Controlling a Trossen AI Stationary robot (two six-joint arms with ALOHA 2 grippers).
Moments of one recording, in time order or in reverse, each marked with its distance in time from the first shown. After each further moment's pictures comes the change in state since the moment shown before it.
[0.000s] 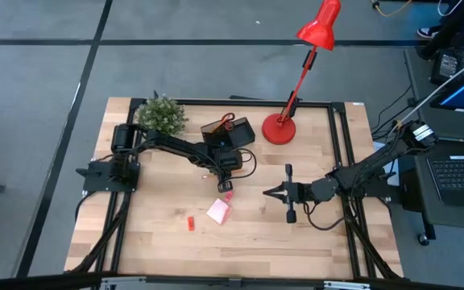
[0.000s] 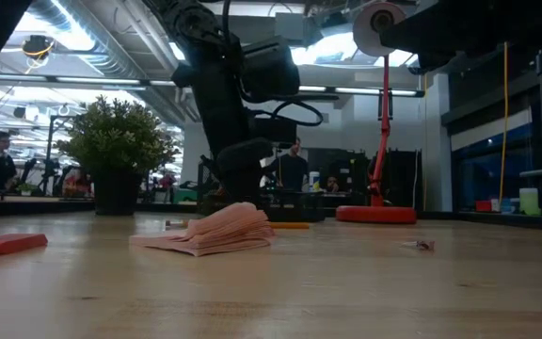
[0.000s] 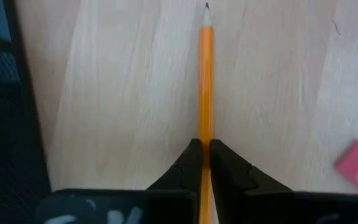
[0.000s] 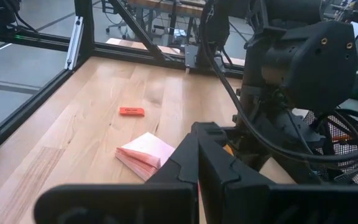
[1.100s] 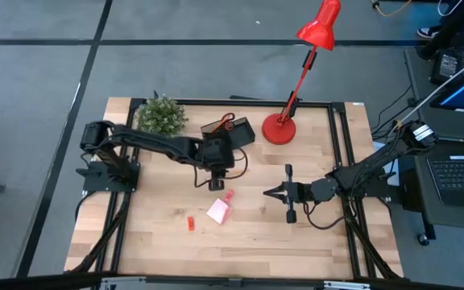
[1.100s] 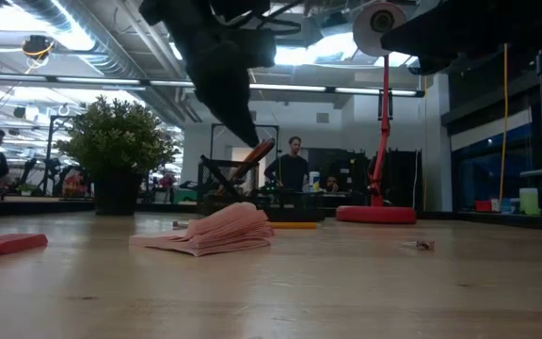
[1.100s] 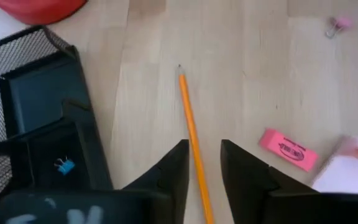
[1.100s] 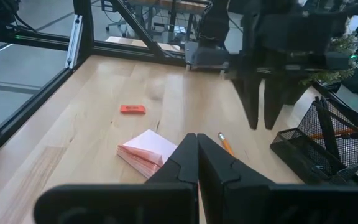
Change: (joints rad) left arm -0.043 -0.288 -0.040 -0.049 -0.040 0.129; right arm 0.000 0.000 0.000 -0.014 -0.001 0.027
